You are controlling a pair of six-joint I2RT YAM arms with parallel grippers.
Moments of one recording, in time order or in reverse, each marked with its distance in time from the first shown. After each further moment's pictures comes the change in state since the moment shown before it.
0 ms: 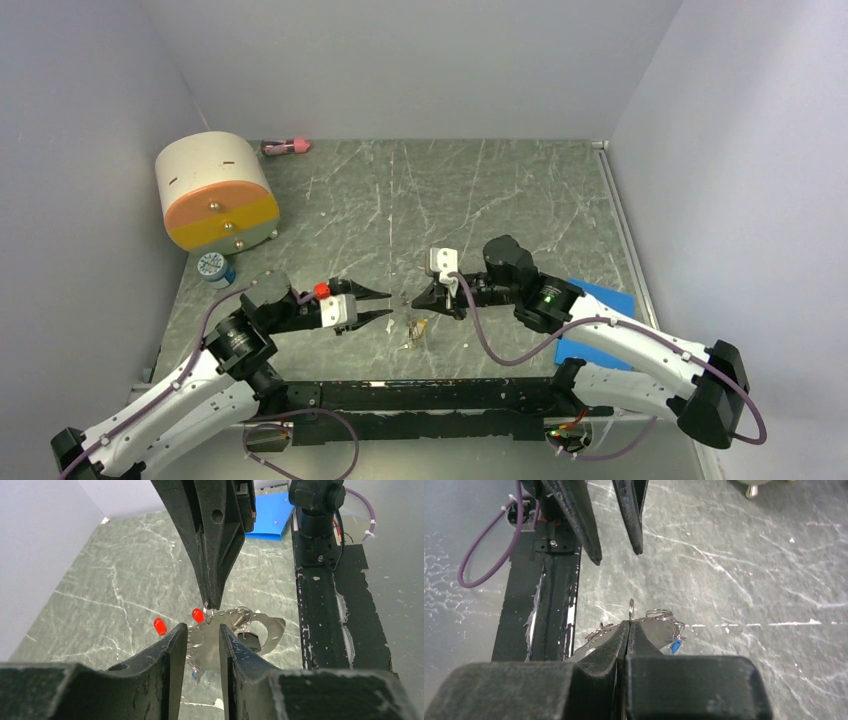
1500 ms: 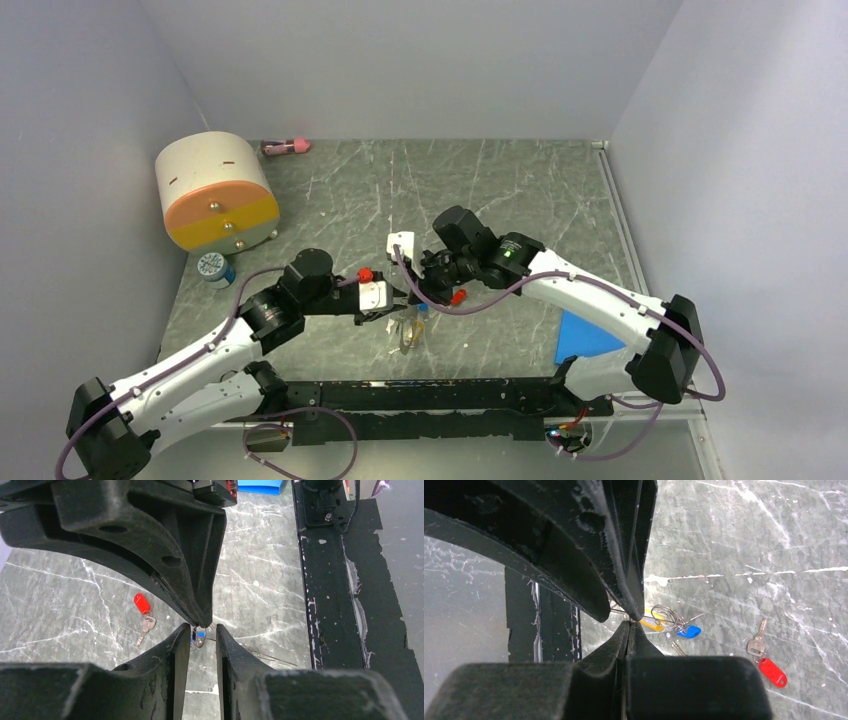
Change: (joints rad) left arm -0.017 0.306 0.090 -0.037 -0.004 0.097; right arm 0.002 0.346 0.421 -0.547 0.077 -0.089
